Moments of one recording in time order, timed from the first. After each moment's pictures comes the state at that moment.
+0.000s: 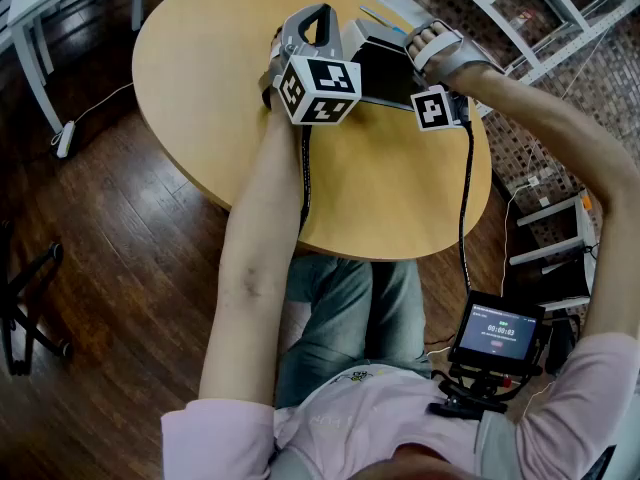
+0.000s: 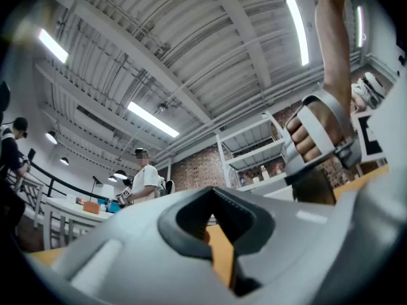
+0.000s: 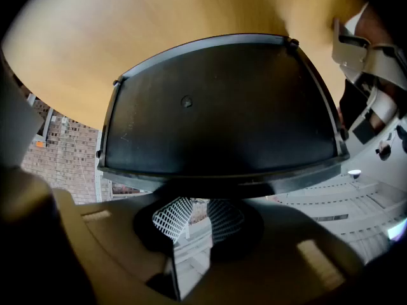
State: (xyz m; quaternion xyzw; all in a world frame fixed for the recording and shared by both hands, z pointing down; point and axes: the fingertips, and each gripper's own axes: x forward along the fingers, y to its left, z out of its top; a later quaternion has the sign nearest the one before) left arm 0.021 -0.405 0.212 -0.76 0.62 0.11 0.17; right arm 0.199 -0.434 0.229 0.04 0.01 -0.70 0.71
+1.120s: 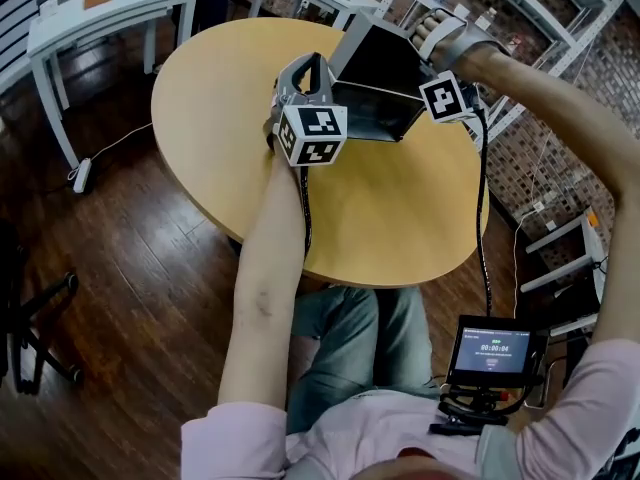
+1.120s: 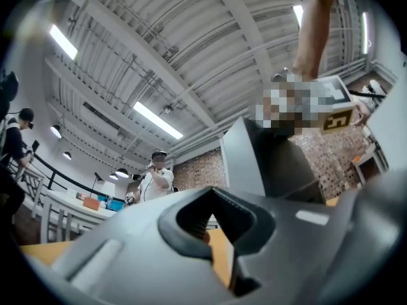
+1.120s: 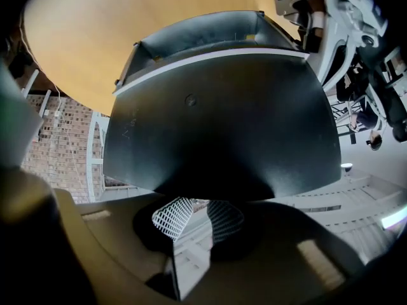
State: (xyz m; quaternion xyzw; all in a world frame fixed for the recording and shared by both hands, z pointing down) left arm 0.010 -0.406 0.207 -0.75 0.62 0.14 0.16; right arm 0.163 -0.444 0.122 0.06 0.01 -0.72 0.69
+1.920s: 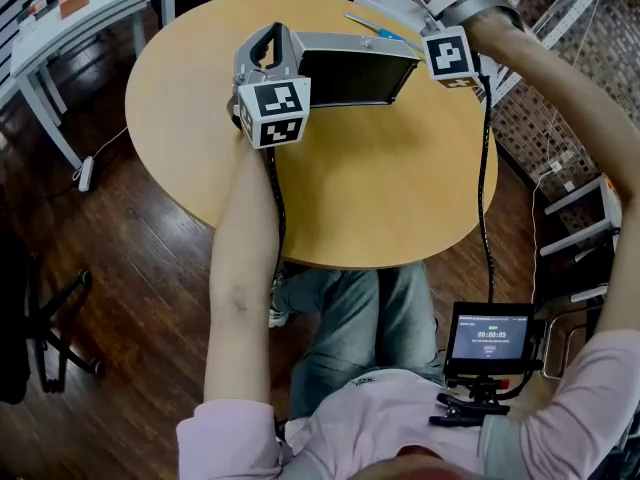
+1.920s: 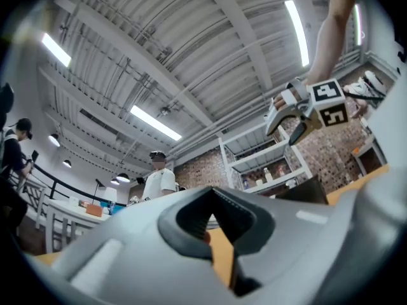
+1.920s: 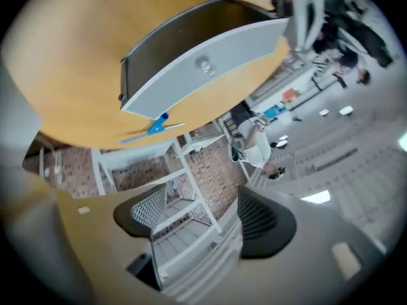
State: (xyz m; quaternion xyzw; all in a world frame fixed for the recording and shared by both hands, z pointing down) left arm -0.001 -0.396 0.206 -0.75 0.63 0.12 0.19; right arm 0.217 -0.440 0.118 0.16 -0.12 -0.67 0.71
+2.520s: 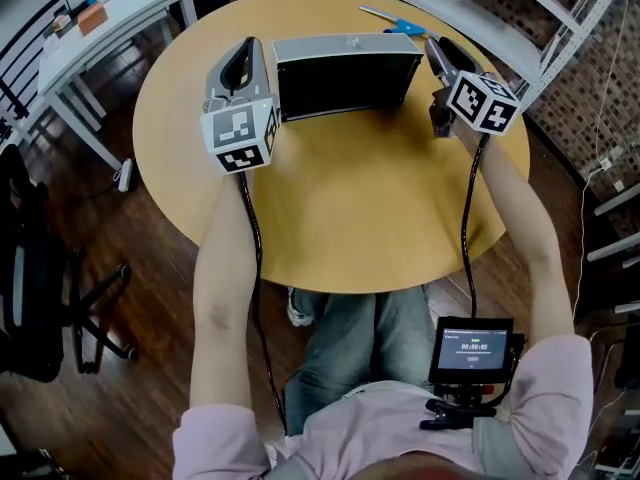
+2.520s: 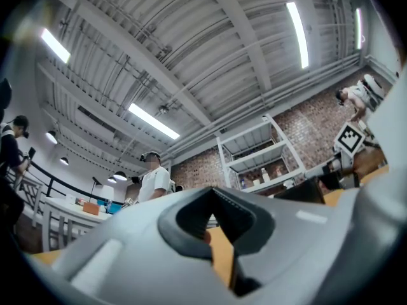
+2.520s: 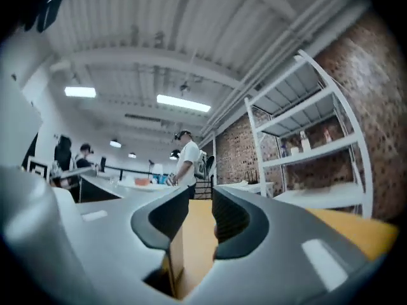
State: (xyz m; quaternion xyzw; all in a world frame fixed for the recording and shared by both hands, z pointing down) left arm -0.015 -0.378 0.200 -0.76 0.61 0.13 0.17; right arm 0.290 -0.439 0.204 0.53 -0.84 -0.04 -0.05
